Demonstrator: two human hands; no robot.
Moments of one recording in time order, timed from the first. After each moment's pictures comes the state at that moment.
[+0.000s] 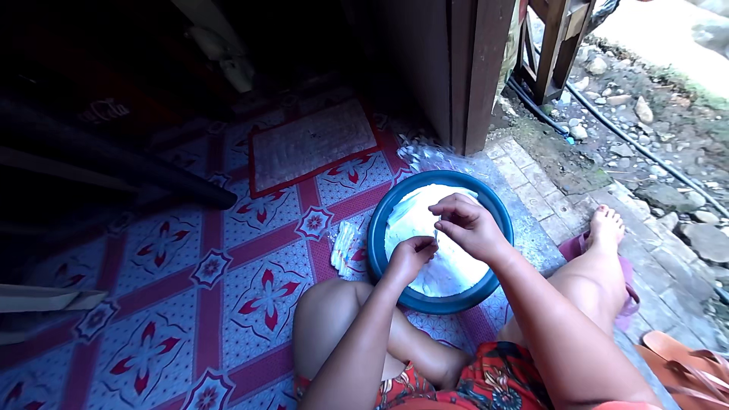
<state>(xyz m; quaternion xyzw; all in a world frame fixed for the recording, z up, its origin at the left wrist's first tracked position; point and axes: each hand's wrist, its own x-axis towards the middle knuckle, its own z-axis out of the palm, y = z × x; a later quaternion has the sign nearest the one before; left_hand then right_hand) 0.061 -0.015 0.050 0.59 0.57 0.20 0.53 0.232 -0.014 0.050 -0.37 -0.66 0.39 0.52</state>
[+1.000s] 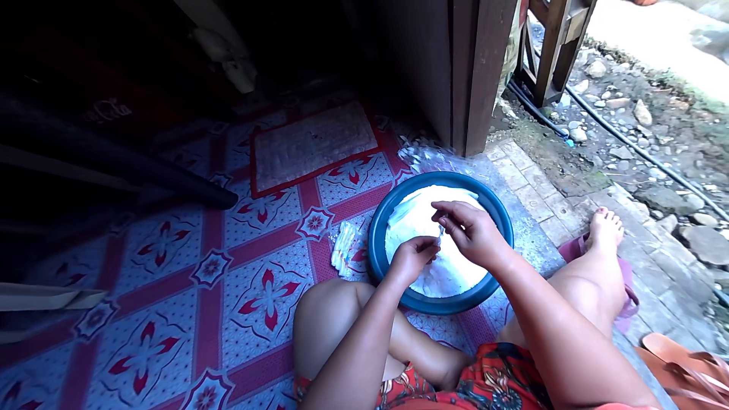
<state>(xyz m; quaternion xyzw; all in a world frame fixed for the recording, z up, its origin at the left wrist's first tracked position) 0.061 -0.016 0.040 0.57 0.56 0.23 0.55 0.230 -0.017 0.051 -0.40 -0.74 0.24 0.48</state>
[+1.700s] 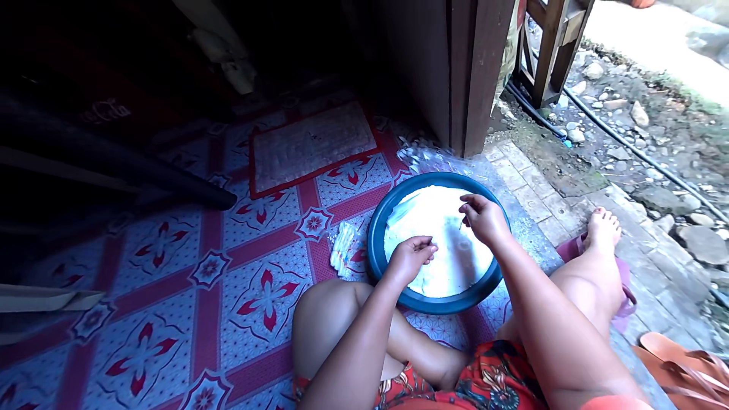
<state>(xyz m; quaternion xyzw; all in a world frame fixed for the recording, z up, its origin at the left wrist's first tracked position) 0.062 -0.017 0.045 0.54 0.58 0.23 0.57 0.258 0.011 0.017 -0.65 -0.54 0.39 0.36</state>
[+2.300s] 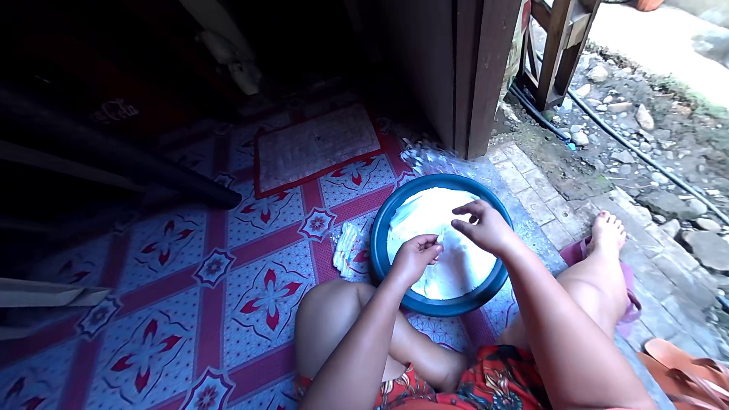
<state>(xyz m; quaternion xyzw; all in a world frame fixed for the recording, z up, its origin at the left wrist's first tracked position) 0.068 -0.016 0.056 0.54 0.56 0.24 0.58 0.258 -0.002 0.035 -0.61 -0.63 0.36 0.33</state>
